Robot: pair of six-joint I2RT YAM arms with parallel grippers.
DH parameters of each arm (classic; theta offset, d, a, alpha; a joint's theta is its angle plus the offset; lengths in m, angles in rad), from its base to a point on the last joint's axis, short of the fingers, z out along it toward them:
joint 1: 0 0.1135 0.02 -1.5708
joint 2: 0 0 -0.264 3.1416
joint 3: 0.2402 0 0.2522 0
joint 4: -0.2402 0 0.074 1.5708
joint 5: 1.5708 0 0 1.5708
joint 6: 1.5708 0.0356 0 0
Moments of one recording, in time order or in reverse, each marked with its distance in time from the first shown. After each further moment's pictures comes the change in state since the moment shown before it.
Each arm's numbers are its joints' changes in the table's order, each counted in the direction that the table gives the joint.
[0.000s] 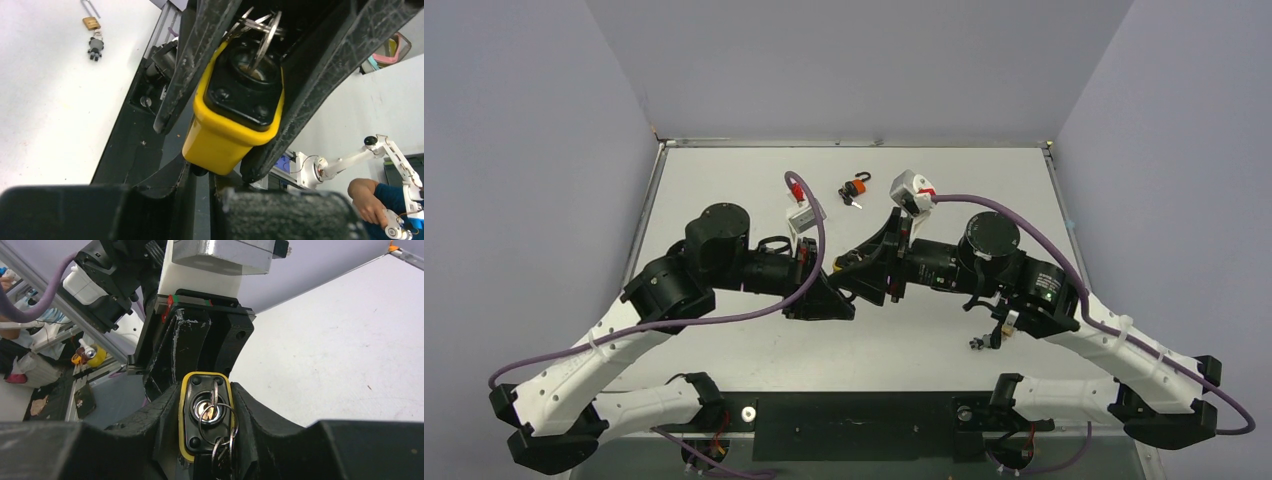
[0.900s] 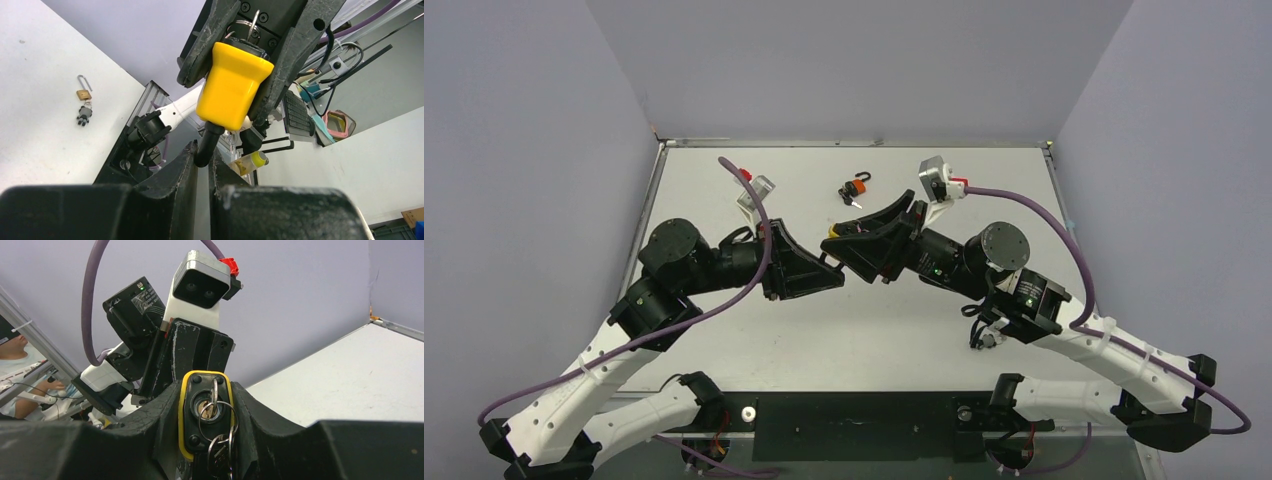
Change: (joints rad) left arm 0.137 -0.164 -0.183 0.398 -0.064 -0.314; right arm 0.003 -0.029 -0.158 0.410 0.144 0.103
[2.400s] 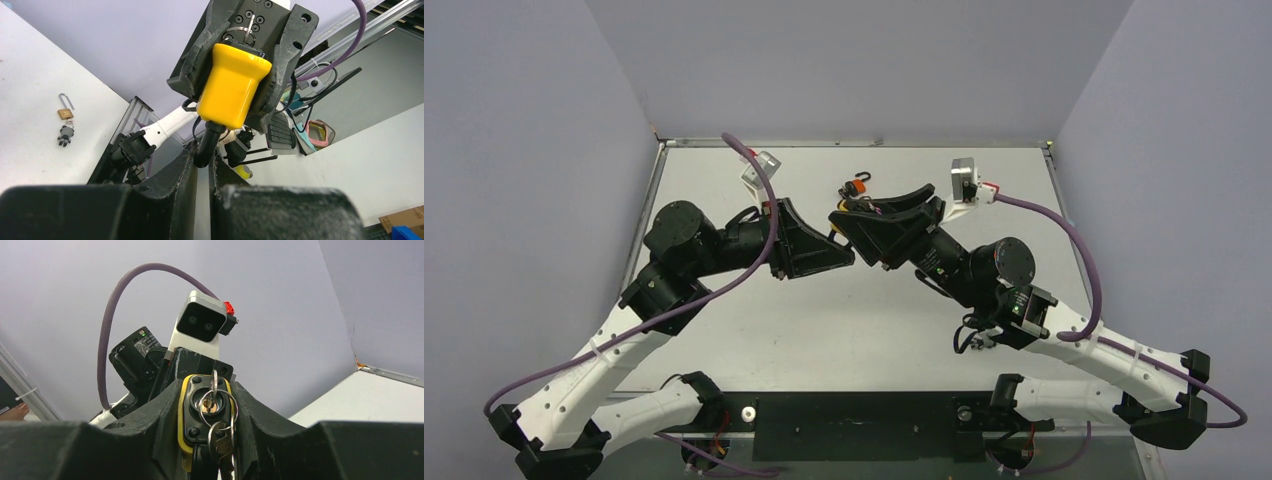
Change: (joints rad) left arm 0.024 0.094 0.071 0.113 0.015 -0.101; right arm 0.039 -0.010 -0.111 0.303 0.196 0.034
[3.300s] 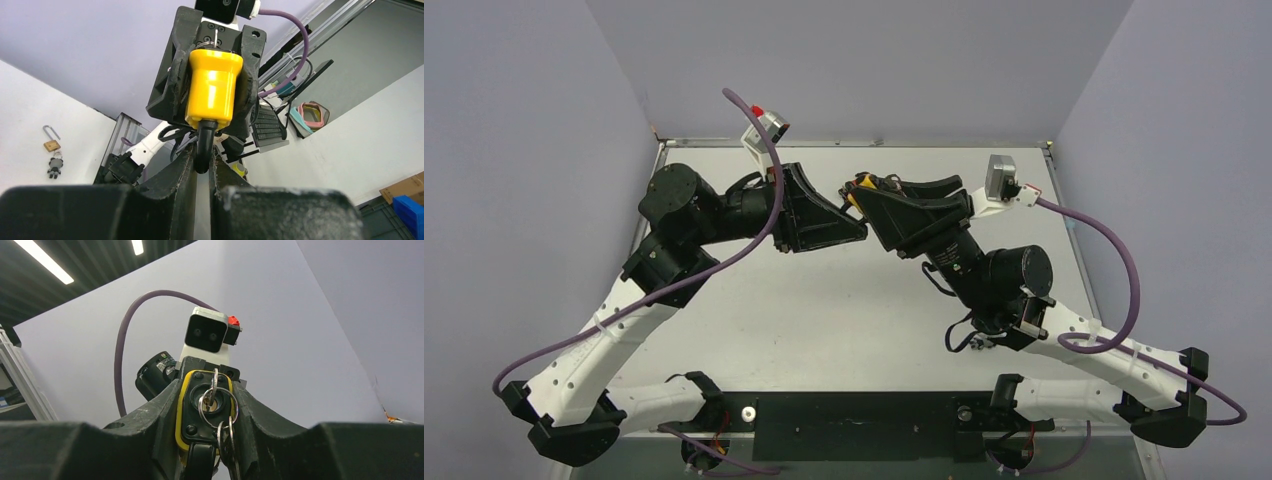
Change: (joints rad) left arm -0.001 0.167 0.263 0.003 0.085 0.011; right arm 0.015 0.006 -0.014 0.228 0.082 0.032
